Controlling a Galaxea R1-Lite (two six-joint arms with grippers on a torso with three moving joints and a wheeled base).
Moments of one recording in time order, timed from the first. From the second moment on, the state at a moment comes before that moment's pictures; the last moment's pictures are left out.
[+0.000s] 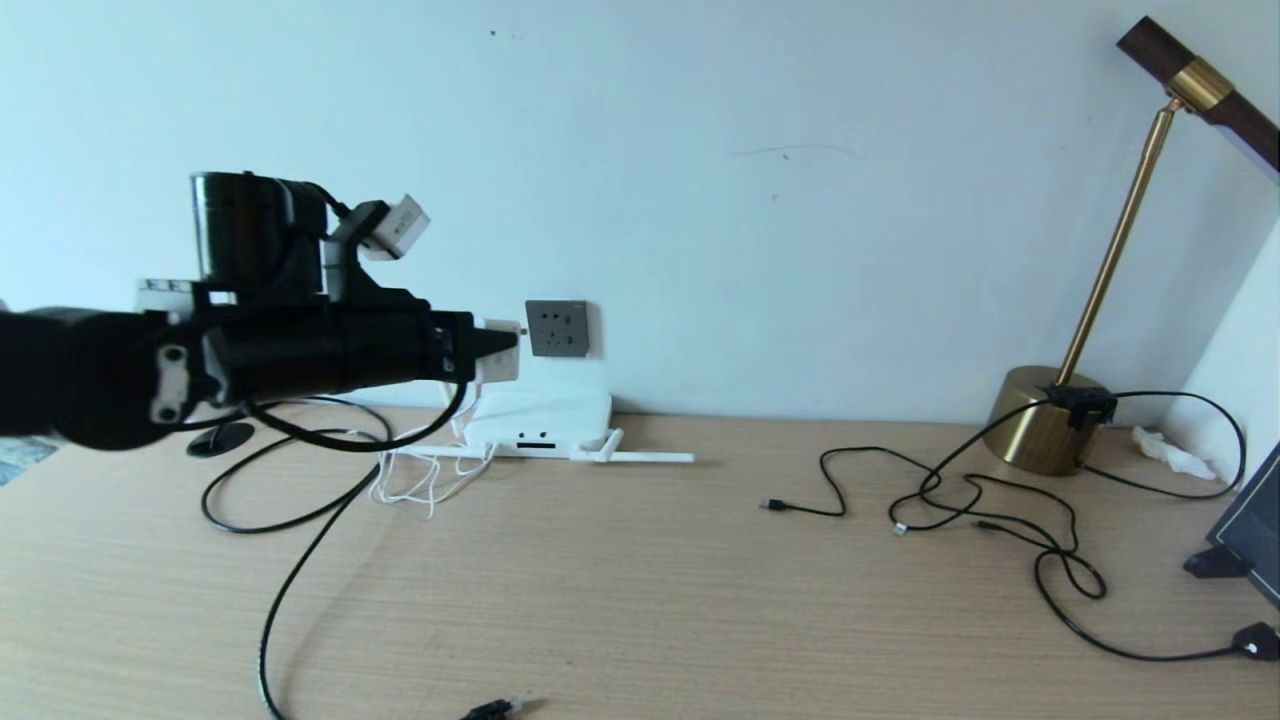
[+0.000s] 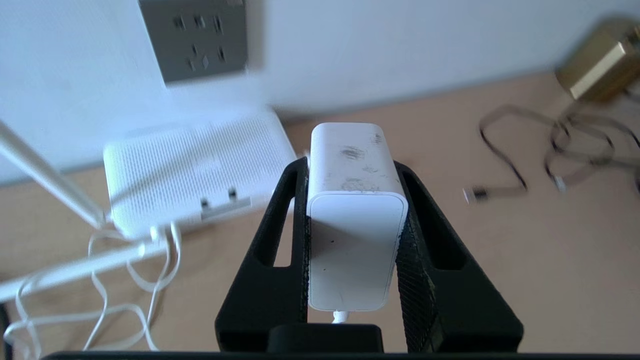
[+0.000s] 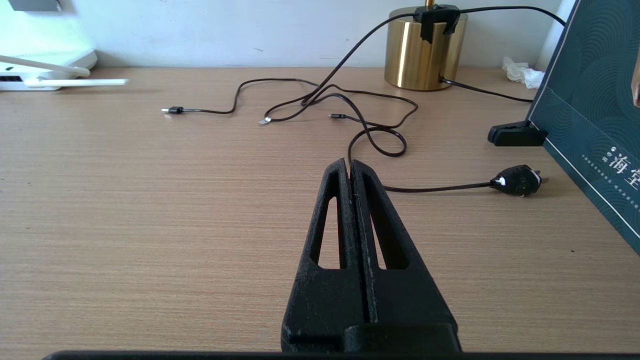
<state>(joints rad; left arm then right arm) -0.26 1.74 -1.18 -0.26 -0.22 -0.03 0.01 0.00 0.00 -0.03 -0.03 0.04</state>
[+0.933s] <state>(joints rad) -0.32 2.23 -1.08 -1.34 0.12 0.03 0.01 0.00 0.00 -0.03 -0.03 0.04</state>
